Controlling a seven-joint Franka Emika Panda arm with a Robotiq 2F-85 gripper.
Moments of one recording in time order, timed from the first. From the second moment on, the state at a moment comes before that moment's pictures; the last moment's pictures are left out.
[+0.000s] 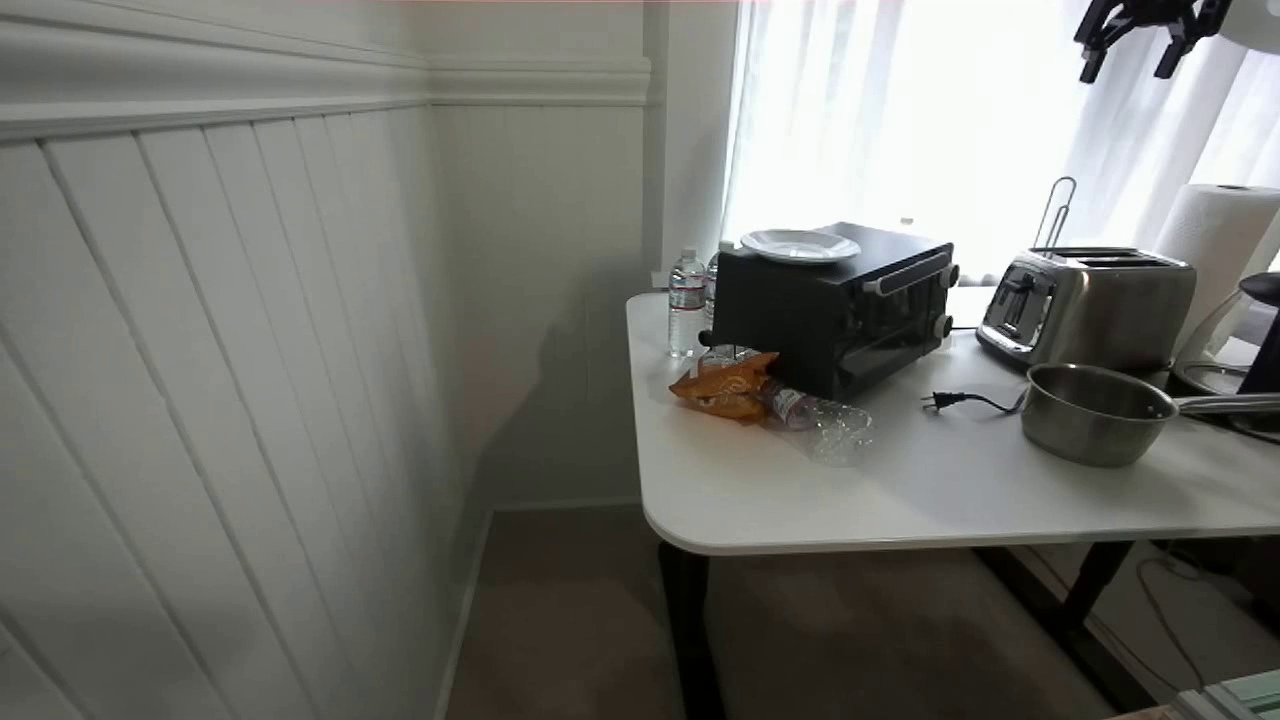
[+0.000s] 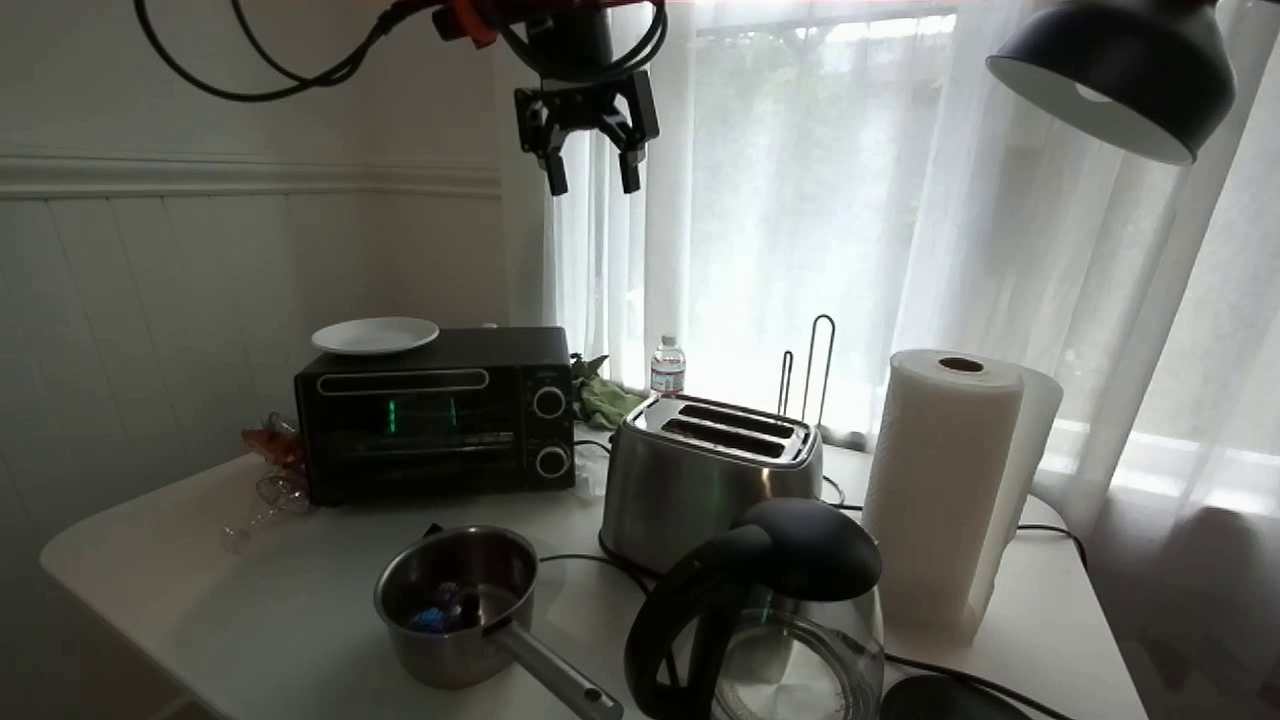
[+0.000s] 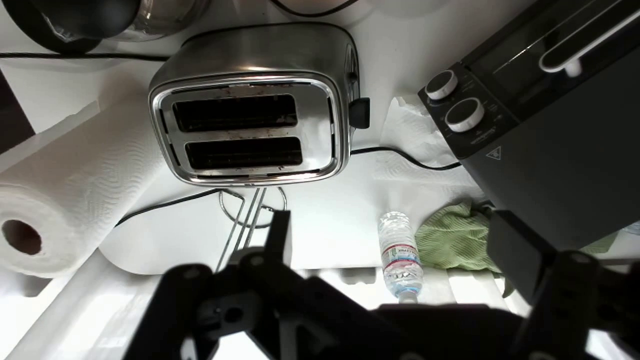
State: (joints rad) arm -0.08 -0.13 -0.03 -1.91 -0.12 2.00 0.18
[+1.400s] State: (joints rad) arm -0.05 0.46 -0.03 -1.36 -0.09 2.09 0.14
